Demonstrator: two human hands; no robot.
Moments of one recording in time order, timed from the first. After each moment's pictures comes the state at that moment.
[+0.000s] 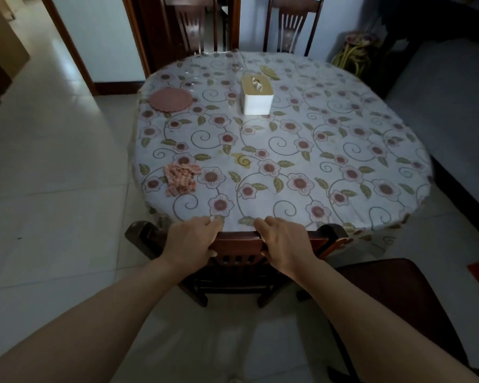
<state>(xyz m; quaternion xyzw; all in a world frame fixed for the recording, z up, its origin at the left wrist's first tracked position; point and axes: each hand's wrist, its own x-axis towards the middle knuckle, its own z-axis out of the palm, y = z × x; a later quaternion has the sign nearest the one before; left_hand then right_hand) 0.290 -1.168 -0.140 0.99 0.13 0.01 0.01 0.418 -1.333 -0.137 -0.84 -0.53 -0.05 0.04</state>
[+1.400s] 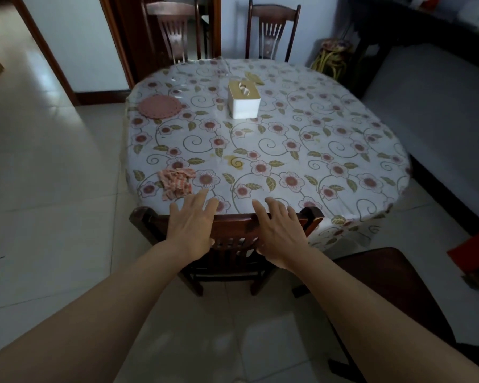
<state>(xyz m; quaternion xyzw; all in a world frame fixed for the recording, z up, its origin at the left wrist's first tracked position) 0.295 -1.164 -0.106 0.98 0.19 -0.06 0.02 0.400 -1.327 -0.121 -0.89 -0.45 0.03 -0.03</state>
